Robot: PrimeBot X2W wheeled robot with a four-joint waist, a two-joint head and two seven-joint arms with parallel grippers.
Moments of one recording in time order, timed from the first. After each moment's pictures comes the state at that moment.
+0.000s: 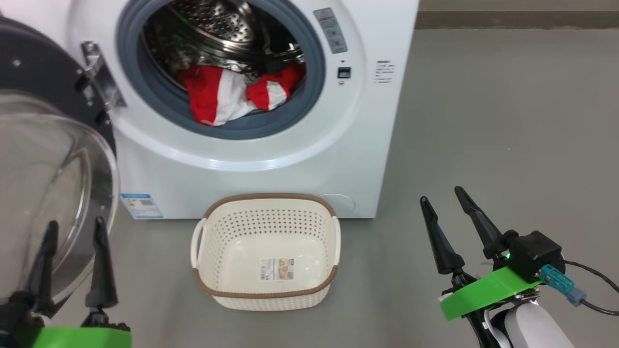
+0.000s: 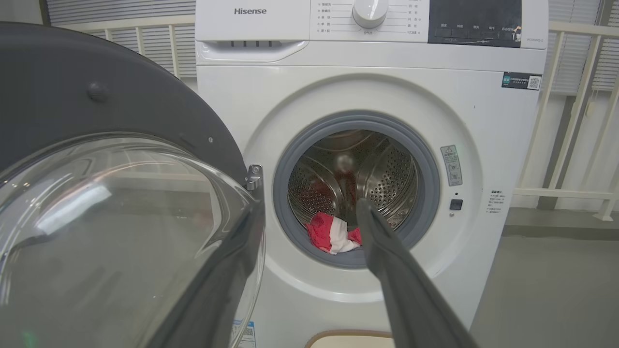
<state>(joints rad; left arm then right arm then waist) -0.04 0.32 -0.01 -0.07 -0.42 0.15 -0.24 -0.16 -0.05 0.15 0.23 0.33 0.12 -0.26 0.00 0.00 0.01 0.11</state>
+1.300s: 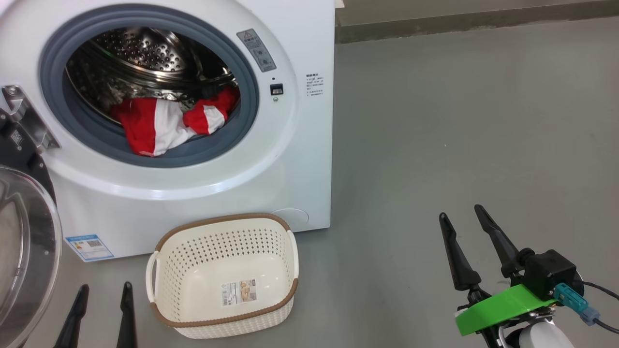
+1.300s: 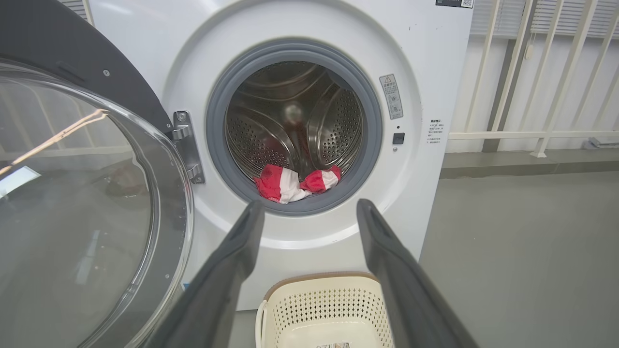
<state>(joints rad) 0.12 0.12 0.13 0.04 -0.19 -0.05 -0.25 -0.09 -0.05 0.08 0.21 0.29 0.12 -0.26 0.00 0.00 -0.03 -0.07</state>
